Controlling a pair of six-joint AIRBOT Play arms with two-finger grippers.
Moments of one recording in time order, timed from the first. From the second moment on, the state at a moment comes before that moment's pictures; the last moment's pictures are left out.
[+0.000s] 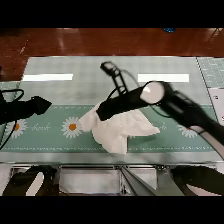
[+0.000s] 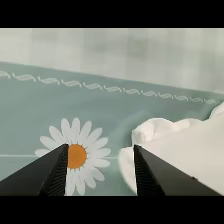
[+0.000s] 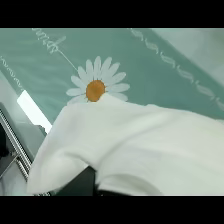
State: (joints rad) left arm 0.08 -0.61 0.75 1.18 -1.13 -1.60; right arm 0.72 -1.33 1.16 -0.88 0.86 1.36
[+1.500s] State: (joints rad) left arm -0.13 -1.11 0.38 0.57 -0.91 -1.44; right arm -0.38 -0.67 0.43 -0.99 1.15 1.50
